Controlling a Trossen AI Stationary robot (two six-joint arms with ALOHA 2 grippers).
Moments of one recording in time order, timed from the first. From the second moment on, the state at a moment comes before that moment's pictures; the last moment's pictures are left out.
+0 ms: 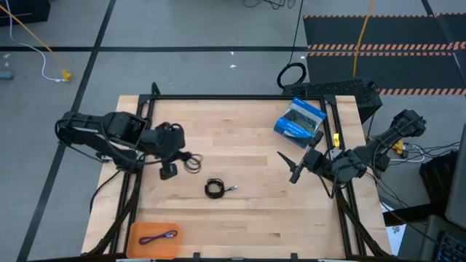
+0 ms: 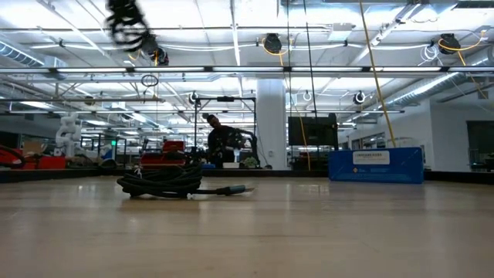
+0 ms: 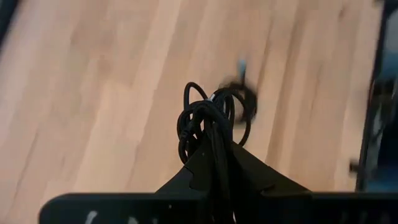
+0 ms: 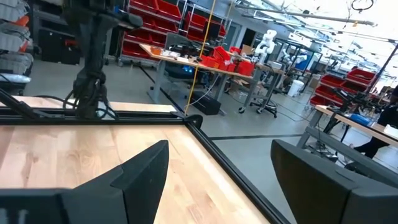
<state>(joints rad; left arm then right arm) -0.22 1.28 1.56 -1.38 -0.12 -0.46 0.57 0.96 0.73 0.12 1.12 -0.16</state>
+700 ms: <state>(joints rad) -0.24 1.29 1.56 -1.57 0.05 -0.56 0.53 0.96 0.73 0.07 0.77 -0.06</state>
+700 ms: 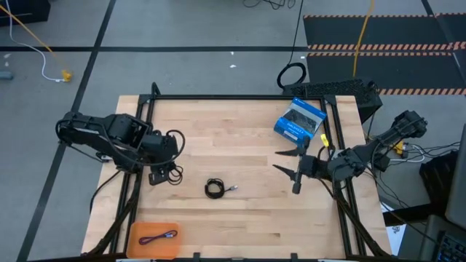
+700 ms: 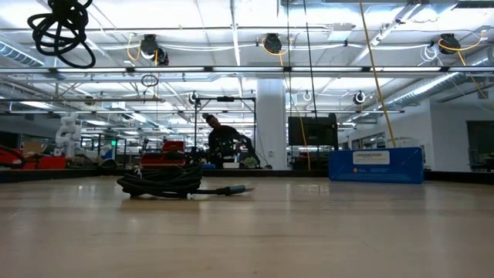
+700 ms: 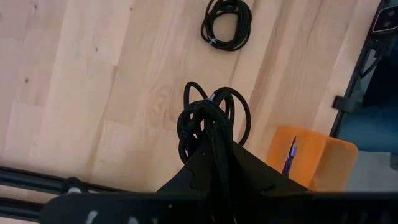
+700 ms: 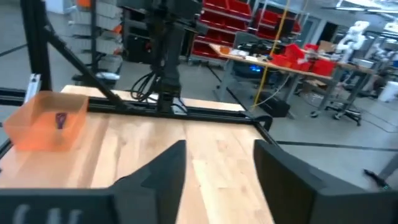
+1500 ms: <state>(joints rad) -0.34 1.29 1.56 -1.57 0.05 -0.67 0.53 0.96 0.73 0.03 0.57 -0.01</state>
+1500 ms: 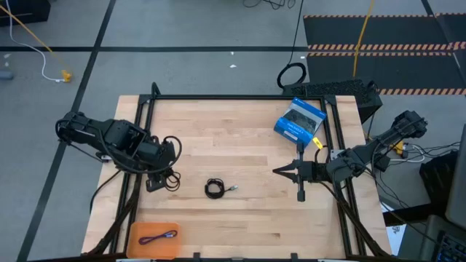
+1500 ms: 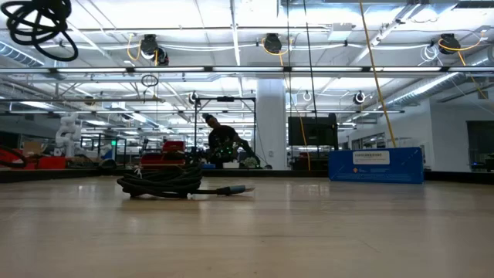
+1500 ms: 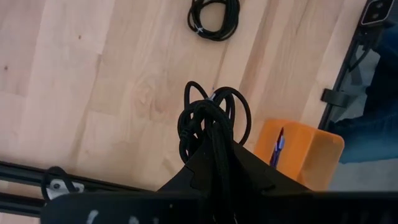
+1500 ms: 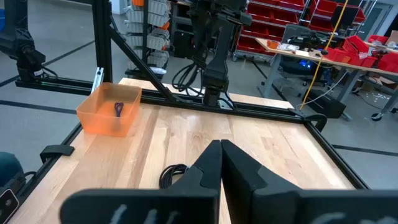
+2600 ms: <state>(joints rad) -0.76 1.37 1.56 -1.50 0.06 -1.23 0.53 0.96 0.73 0.00 0.57 0.01</state>
